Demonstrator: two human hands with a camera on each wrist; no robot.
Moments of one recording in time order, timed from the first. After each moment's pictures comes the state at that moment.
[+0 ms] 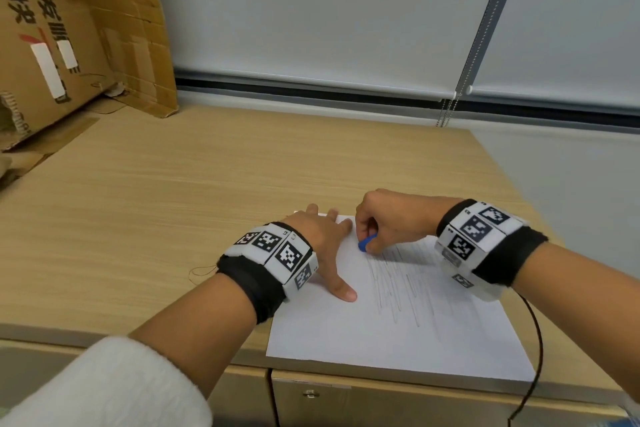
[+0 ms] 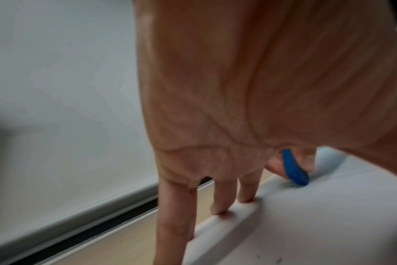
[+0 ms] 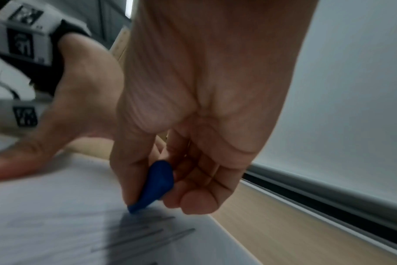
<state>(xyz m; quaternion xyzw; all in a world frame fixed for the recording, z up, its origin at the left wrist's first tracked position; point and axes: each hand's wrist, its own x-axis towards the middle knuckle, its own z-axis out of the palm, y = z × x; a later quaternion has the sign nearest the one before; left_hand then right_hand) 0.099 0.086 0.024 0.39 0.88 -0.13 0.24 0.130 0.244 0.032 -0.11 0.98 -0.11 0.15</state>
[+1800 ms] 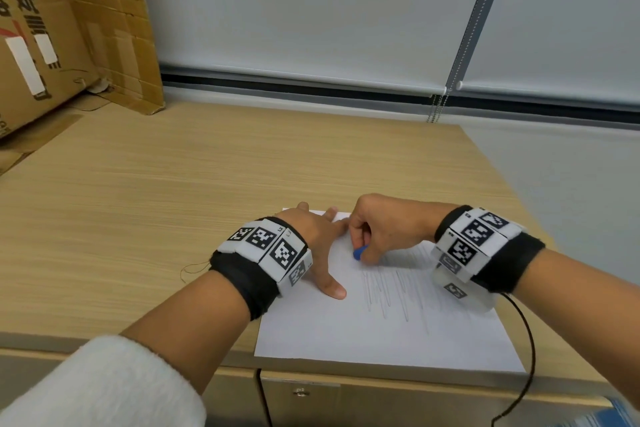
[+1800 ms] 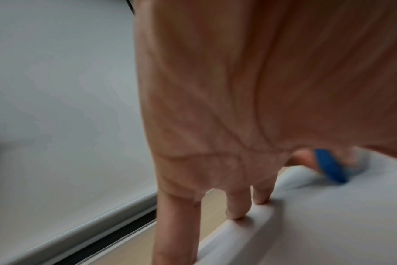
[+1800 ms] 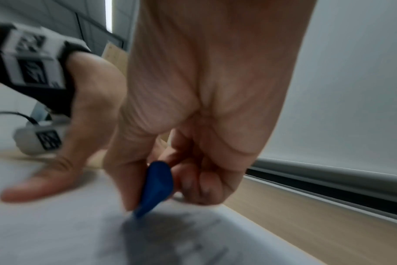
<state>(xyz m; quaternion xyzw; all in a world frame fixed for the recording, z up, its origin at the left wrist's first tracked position) 0.102 0.092 0.029 0.39 0.87 -0.15 0.27 0.144 0.242 0.032 -0.08 0.96 -0.17 0.20</state>
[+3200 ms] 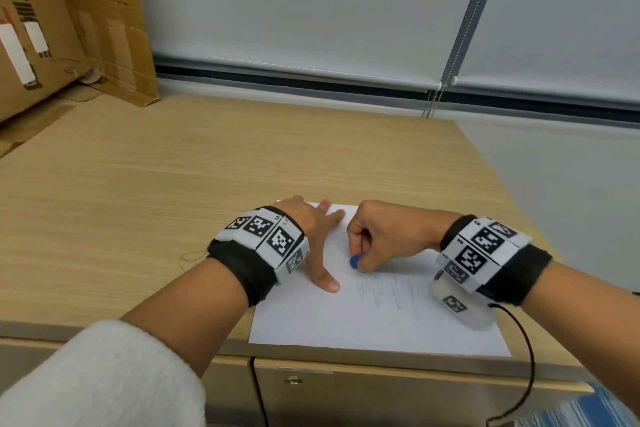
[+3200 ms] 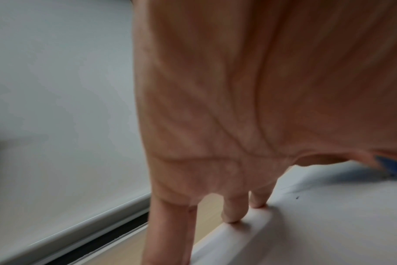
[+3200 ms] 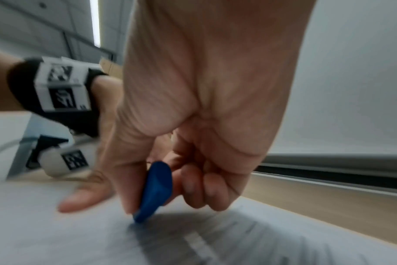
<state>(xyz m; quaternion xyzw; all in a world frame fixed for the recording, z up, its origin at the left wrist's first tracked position) 0.103 0.093 0.029 0.39 0.87 -0.17 0.26 0.171 0.237 0.031 -0.06 0.95 -0.22 0.22</state>
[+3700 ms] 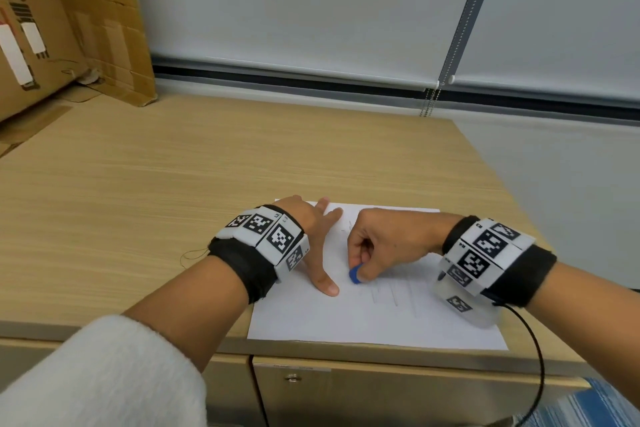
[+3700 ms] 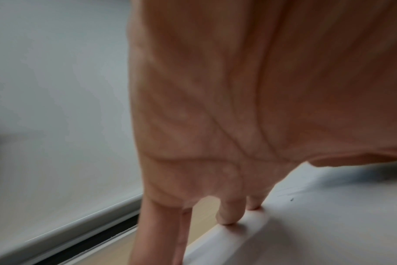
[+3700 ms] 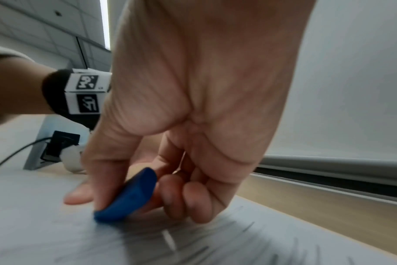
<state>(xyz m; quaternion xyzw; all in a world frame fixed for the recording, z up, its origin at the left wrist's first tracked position) 0.108 0.095 0.032 0.38 0.87 -0.18 0.26 0.181 0.237 0.029 -0.08 0.94 -0.23 0.24</state>
